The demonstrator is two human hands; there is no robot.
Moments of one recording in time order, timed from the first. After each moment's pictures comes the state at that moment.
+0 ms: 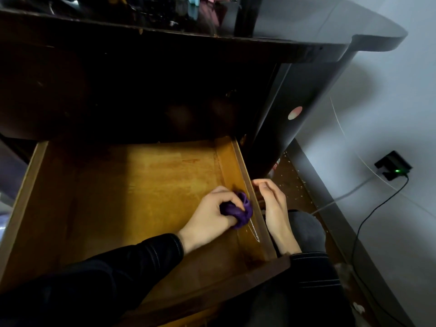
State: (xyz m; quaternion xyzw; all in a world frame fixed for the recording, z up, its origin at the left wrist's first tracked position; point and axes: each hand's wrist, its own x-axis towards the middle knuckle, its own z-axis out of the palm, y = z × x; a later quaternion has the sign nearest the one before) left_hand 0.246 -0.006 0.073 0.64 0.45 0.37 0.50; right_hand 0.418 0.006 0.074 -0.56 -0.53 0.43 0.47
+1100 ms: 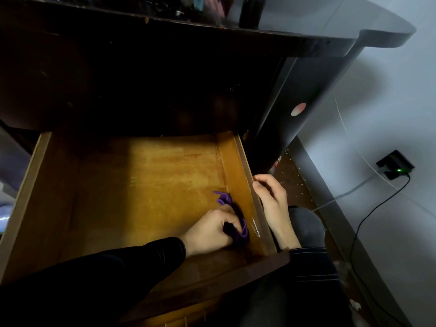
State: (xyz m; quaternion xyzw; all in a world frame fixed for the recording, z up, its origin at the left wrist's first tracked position) left_hand 0.242 -0.024 0.055 0.74 0.42 0.23 0.48; right_hand 0.427 0.009 0.062 -0.55 -0.56 0.41 0.46
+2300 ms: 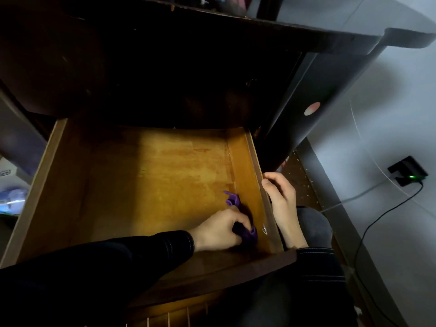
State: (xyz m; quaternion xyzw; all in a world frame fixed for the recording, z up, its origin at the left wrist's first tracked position) left_hand 0.245 -0.029 0.060 0.76 0.40 0.19 0.47; right_hand 0.428 0.011 0.060 -0.56 -0.56 0.41 0.46
